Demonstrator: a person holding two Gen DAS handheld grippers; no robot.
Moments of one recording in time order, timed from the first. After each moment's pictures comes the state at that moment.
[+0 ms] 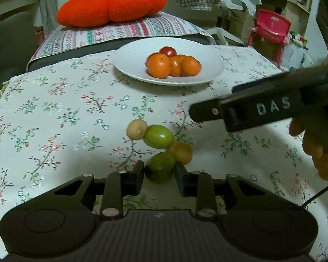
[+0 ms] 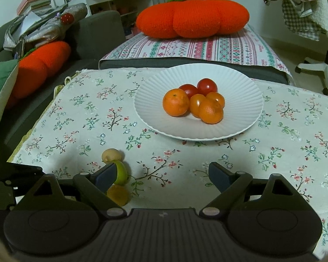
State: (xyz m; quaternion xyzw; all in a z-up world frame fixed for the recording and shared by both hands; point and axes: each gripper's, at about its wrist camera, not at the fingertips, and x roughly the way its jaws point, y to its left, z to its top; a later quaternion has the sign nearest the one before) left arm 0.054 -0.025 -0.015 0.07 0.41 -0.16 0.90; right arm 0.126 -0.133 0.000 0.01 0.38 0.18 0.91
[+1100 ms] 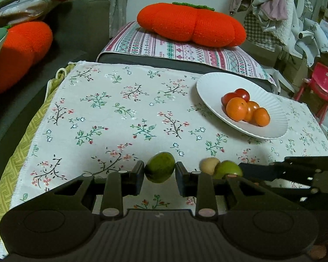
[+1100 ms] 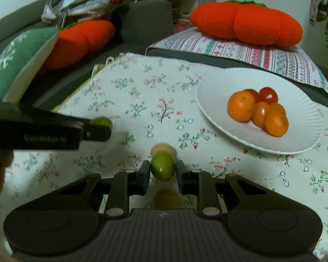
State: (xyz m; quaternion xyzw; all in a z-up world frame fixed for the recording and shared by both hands) left arm 0.074 0.035 0.010 -0.04 0.39 -0.02 0.92; right arm 0.121 -0.081 -0.012 -0.05 0.36 0.28 0.89
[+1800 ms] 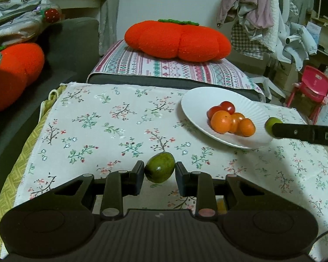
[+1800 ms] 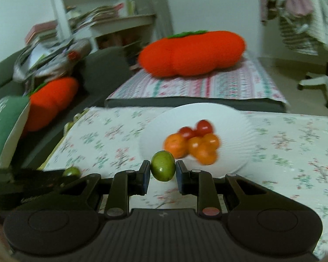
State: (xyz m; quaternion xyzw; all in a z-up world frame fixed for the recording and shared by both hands) left arm 0.070 0.022 0.021 -0.02 0.34 -0.04 0.94; right arm 0.133 -0.158 0.035 0.06 0.31 0.19 0.93
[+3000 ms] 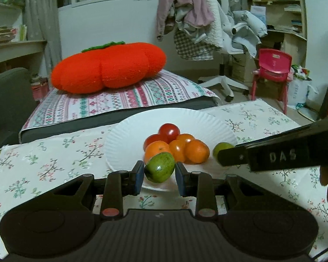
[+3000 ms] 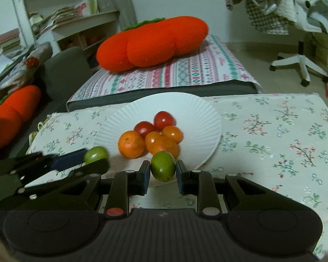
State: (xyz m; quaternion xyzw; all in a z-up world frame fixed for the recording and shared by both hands) left arm 0.128 -0.069 0.000 0.09 0.26 -0.16 0.95; right arm 0.160 -0.175 0.009 0.08 0.34 0.12 0.93
